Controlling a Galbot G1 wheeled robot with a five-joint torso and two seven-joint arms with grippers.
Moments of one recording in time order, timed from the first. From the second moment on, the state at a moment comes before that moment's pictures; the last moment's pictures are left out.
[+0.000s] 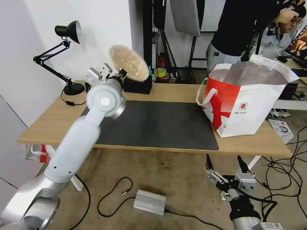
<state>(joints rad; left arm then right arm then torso) 0.29 -1.16 0.03 -1.83 -1.48 0.07 -0.94 -1.86 0.77 0.19 2.48 0.23 0.15 0.84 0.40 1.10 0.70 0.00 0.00</state>
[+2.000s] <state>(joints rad) -0.16 -1.60 0.47 -1.32 -1.50 0.02 -0.79 -1.86 0.77 0.19 2.48 0.23 0.15 0.84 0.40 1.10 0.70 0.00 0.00</state>
